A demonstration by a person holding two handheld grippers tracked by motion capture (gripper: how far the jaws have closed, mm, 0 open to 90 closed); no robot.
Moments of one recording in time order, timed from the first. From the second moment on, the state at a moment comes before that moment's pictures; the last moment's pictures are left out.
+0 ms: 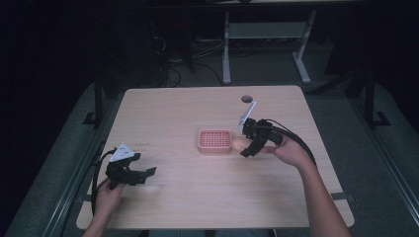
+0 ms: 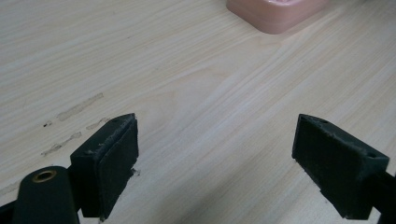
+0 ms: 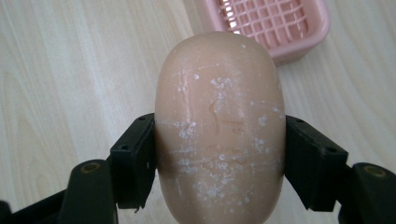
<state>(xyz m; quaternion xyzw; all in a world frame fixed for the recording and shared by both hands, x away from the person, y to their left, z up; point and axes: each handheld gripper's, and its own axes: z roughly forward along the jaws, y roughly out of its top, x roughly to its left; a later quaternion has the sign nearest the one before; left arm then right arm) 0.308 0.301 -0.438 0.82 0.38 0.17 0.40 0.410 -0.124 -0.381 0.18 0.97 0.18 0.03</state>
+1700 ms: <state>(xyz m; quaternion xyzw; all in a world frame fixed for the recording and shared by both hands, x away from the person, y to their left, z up) 0.310 0.300 -0.439 0.81 0.39 0.17 0.40 0.469 -0.042 -0.384 0.13 0.98 0.17 0.02</state>
